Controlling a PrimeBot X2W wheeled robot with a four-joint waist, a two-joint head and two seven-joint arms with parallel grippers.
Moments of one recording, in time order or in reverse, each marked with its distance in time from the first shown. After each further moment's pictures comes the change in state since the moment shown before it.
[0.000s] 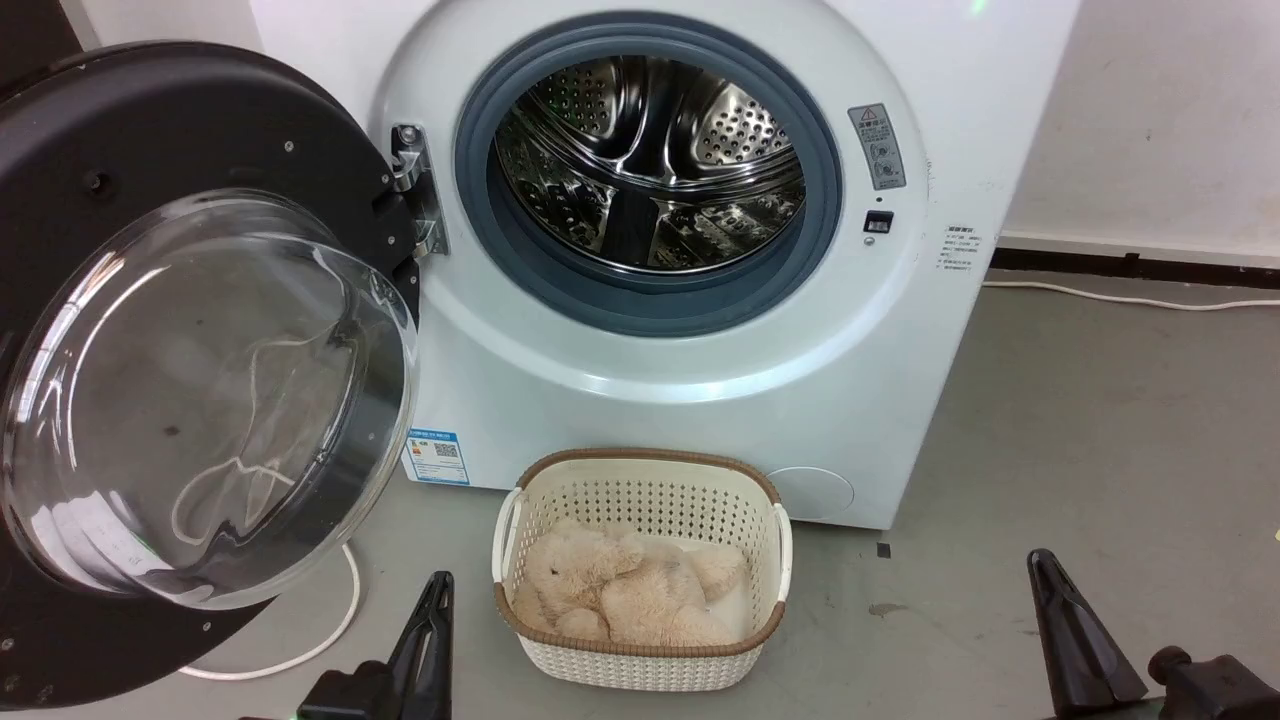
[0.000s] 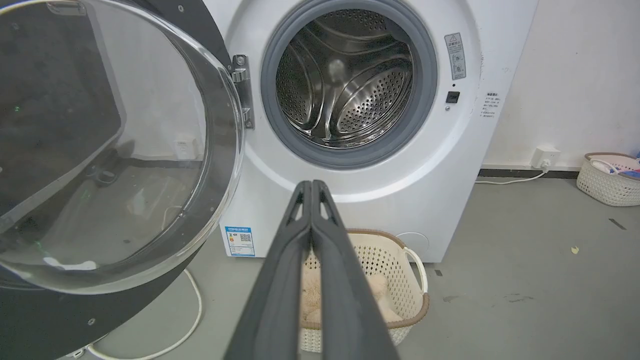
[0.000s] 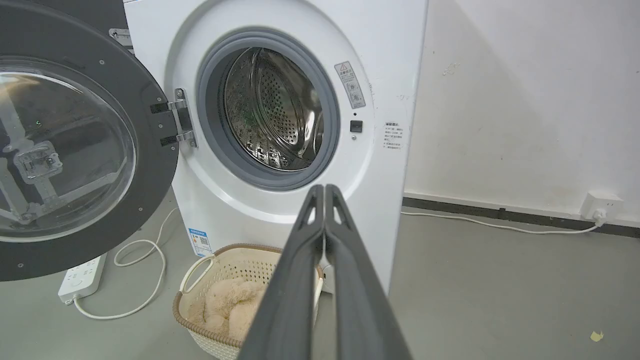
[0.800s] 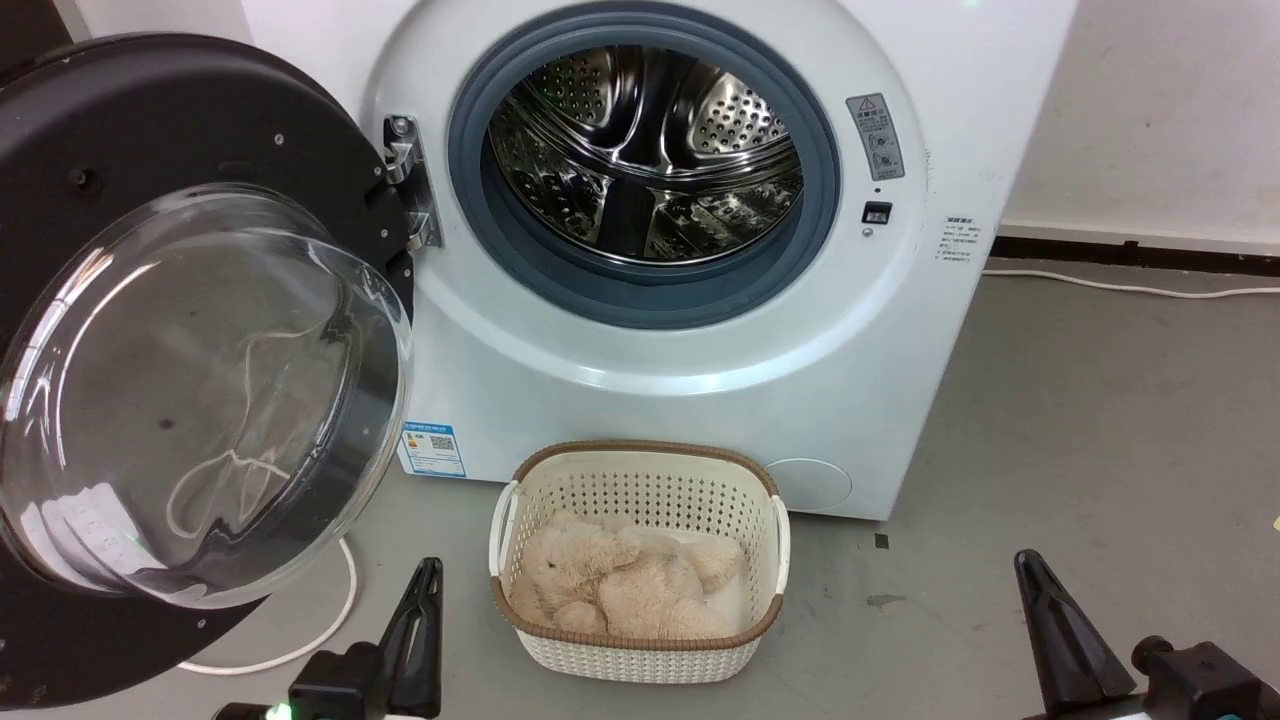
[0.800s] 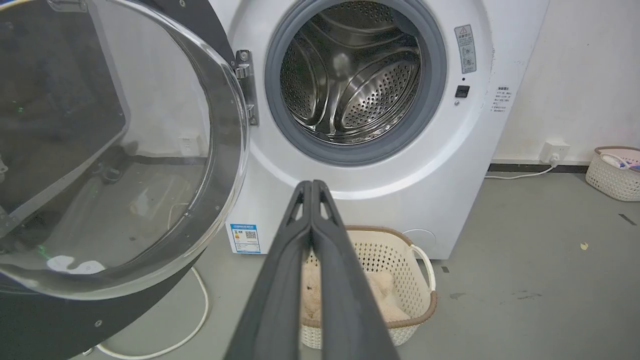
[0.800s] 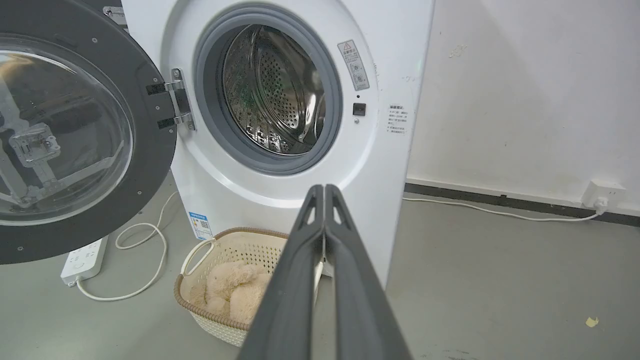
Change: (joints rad) left arm -0.005 -0.039 0.070 -0.001 0.057 -0.046 0.049; right arm -0.010 0.000 0.009 0.000 -0.011 0.000 0.052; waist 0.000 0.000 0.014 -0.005
